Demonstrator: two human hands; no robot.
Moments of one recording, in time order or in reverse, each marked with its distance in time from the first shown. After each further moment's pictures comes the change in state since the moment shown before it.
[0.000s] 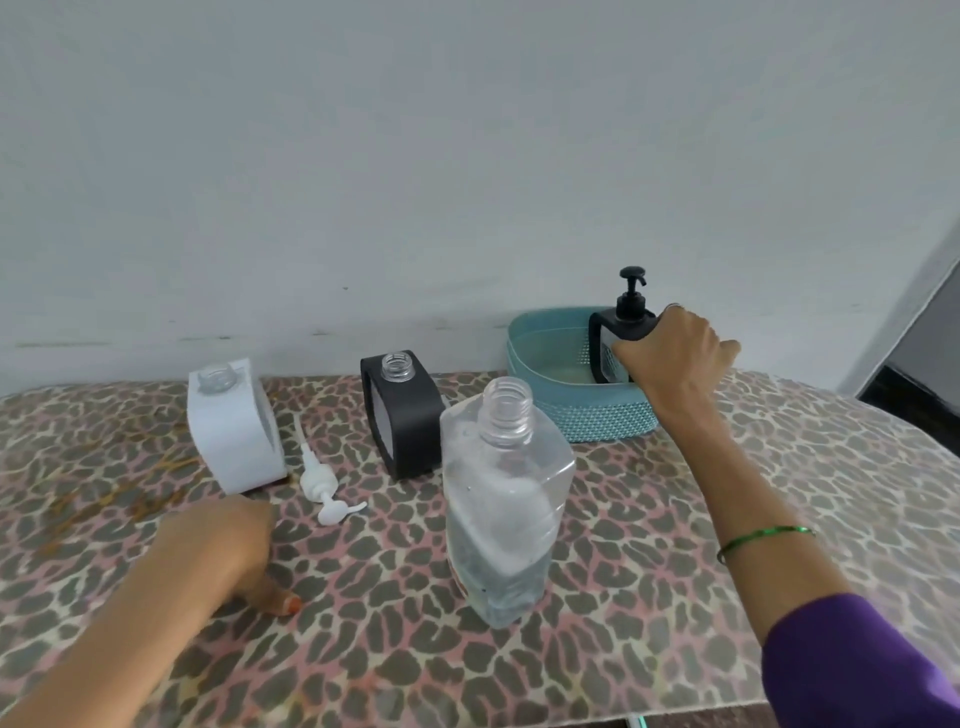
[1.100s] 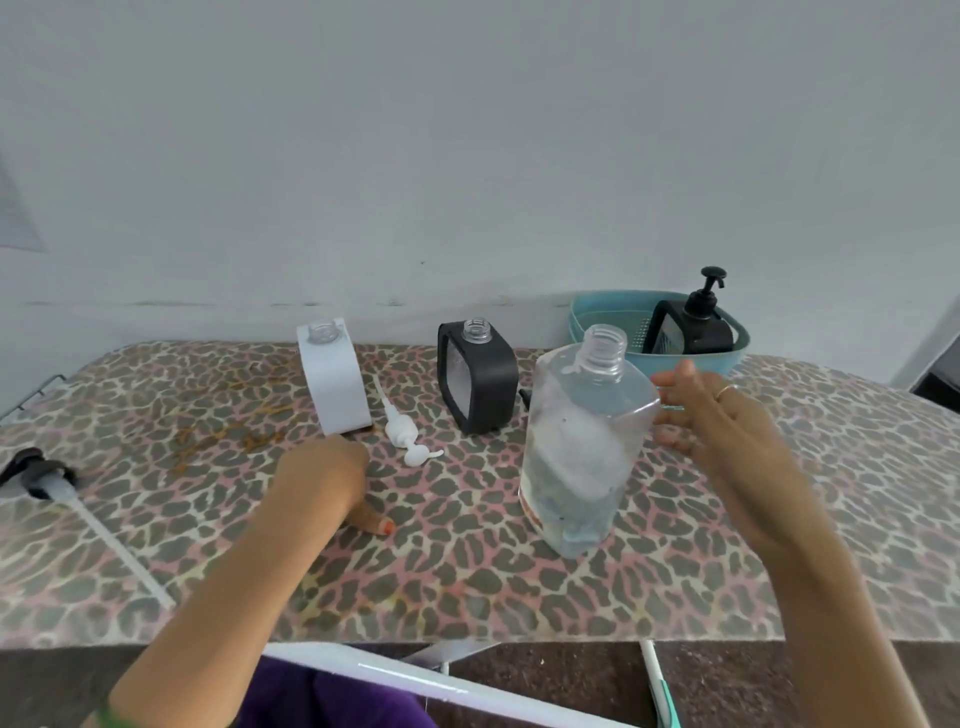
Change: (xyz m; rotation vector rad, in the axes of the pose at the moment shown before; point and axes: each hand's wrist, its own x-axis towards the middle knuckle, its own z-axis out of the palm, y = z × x) left_hand -0.008 -0.008 0.016 -0.037 0.178 0.079; right_hand -0.144 -0.003 -0.100 1.056 -0.653 0.091
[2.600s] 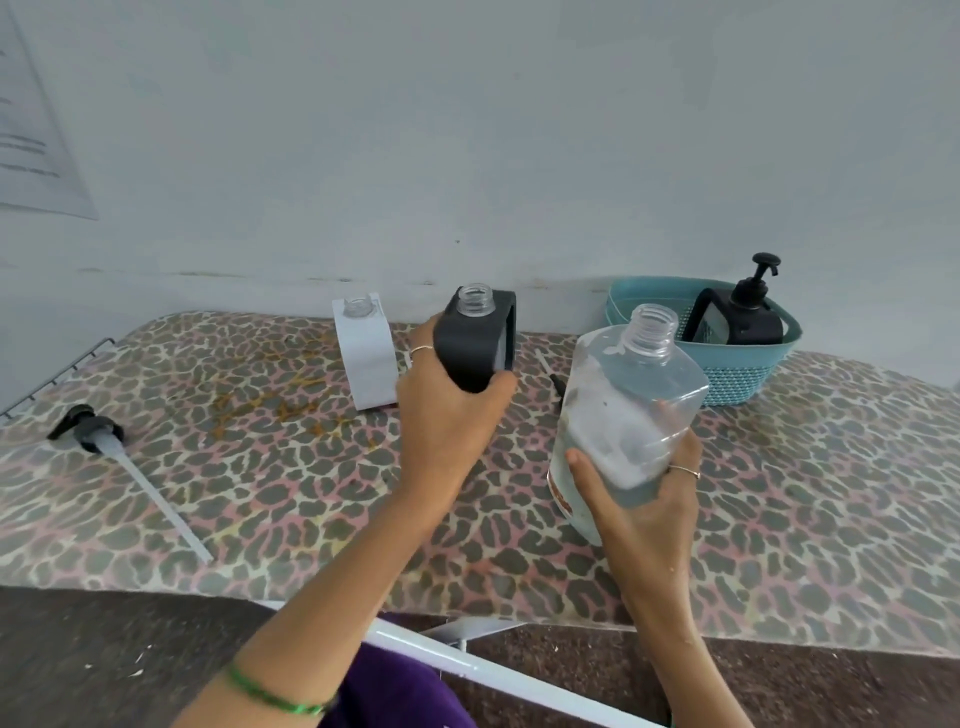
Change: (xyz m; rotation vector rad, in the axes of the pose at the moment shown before) left_hand -0.023 0.073 -0.010 -1.507 1.006 0.348; right_hand -0.026 0.068 0.083 -0.010 0.305 -0.369
